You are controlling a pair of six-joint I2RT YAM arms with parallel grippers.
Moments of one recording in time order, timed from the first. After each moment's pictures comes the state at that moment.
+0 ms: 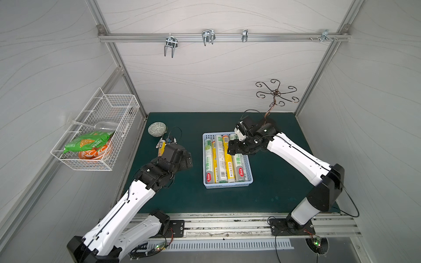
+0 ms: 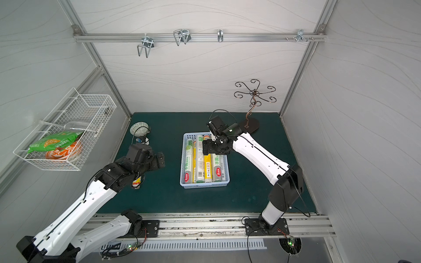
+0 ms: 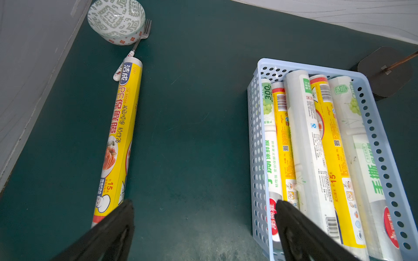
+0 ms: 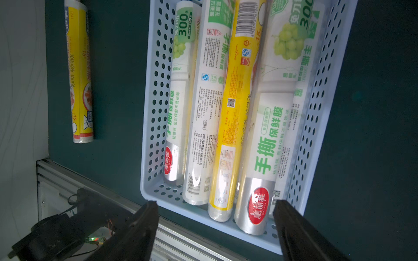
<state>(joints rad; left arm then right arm) -0.50 0.93 0.97 -0.89 -0.36 -0.56 0.75 1.61 1.61 -1.09 -0.12 0.52</state>
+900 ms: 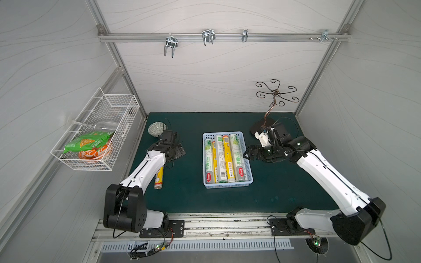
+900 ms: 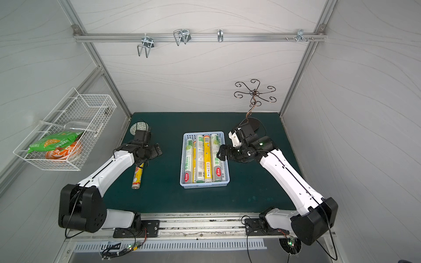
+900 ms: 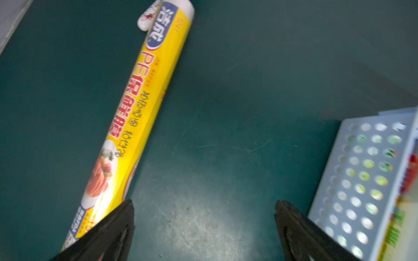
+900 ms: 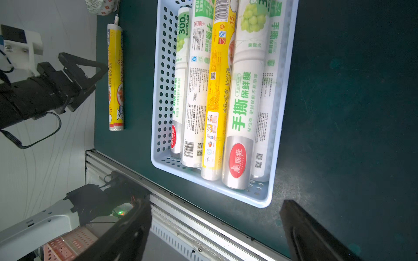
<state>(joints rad) -0.10 1.40 0.97 -0.68 -0.21 -0.61 0.55 1.26 1.30 -1.03 -0.31 0.47</state>
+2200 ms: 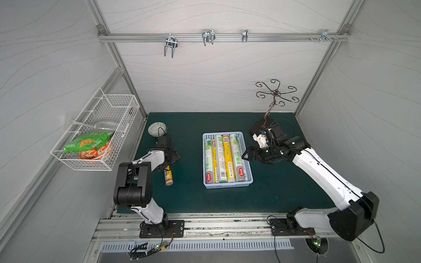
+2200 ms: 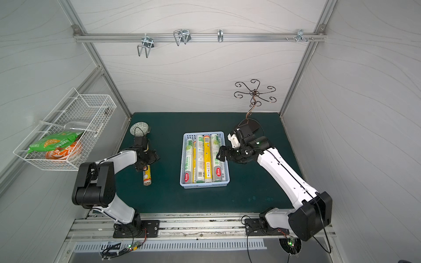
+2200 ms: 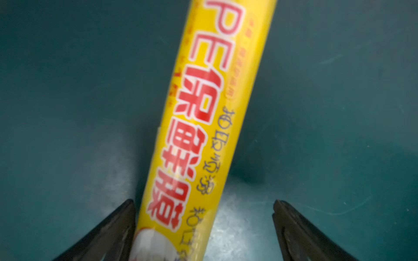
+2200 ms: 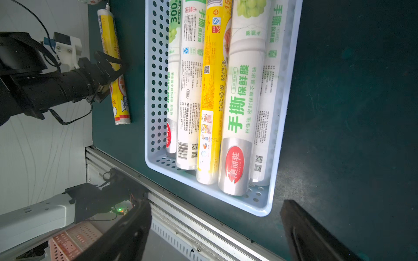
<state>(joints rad) 0.01 1.64 0.88 -0.45 -0.10 -0.55 0.53 1.30 1.24 -0.98 -0.36 0.45</state>
